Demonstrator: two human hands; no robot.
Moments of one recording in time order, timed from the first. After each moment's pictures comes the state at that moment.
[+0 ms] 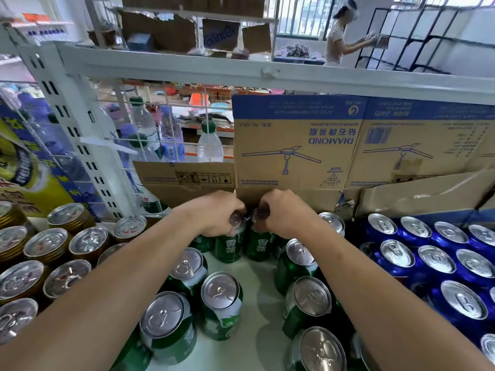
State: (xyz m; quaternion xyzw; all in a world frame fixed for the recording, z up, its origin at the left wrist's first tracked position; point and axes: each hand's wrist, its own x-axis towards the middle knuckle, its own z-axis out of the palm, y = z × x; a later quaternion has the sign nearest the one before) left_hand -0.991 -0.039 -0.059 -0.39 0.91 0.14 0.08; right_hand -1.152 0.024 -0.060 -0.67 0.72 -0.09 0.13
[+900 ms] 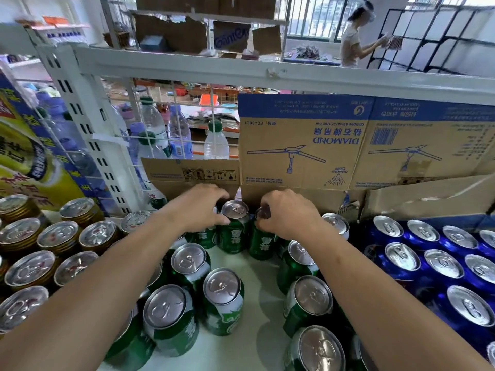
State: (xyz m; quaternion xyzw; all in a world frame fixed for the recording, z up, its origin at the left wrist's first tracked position) left_hand -0.958 -0.040 -0.066 -0.44 0.89 0.13 -0.05; right_hand -1.146 0.029 -0.057 -0.70 0.71 -0.05 0.06
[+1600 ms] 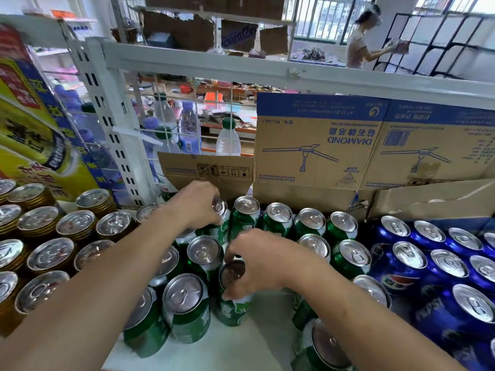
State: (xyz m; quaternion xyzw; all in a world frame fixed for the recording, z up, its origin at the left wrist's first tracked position) left_hand -0.934 -0.029 -0.062 -0.53 0.84 0.11 -0.04; right_hand -1.073 0.090 -0.051 -0.81 0.55 0.03 0.20
